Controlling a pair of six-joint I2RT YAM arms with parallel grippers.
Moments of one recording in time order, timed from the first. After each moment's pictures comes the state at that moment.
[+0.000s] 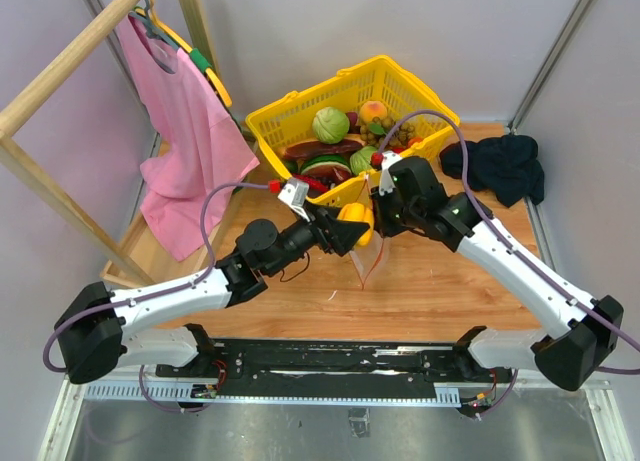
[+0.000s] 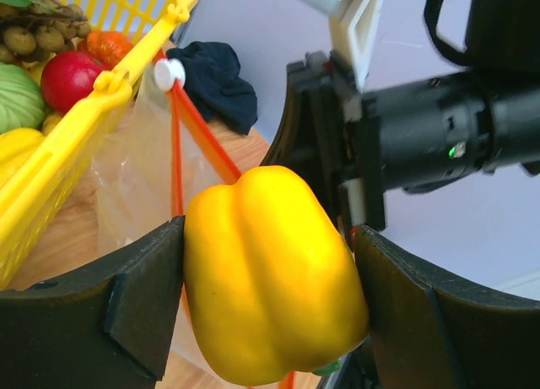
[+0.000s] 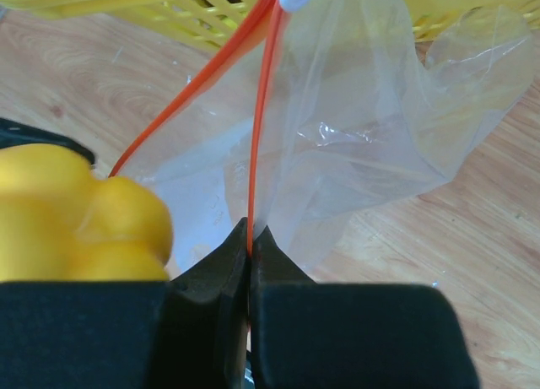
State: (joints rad) left arm -0.97 1.17 0.68 0.62 -0.09 -0.57; right arm 0.68 1.25 1.23 -0.75 -0.01 0.22
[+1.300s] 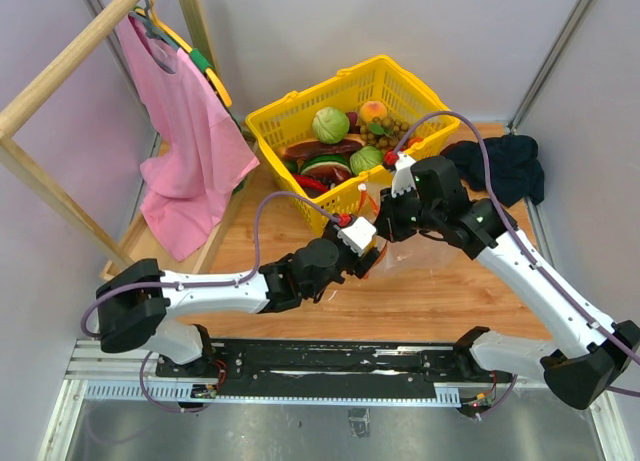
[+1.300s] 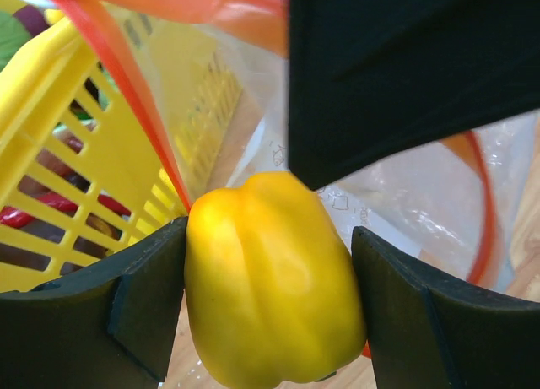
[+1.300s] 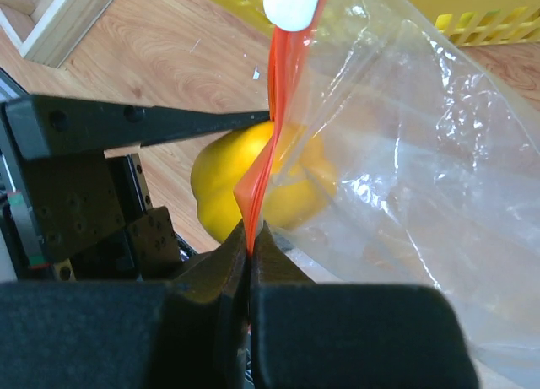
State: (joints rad) left arm -1.18 1.43 0.78 0.48 -0.49 0.06; right arm 0.63 1.14 1.22 -0.77 -0.23 0.23
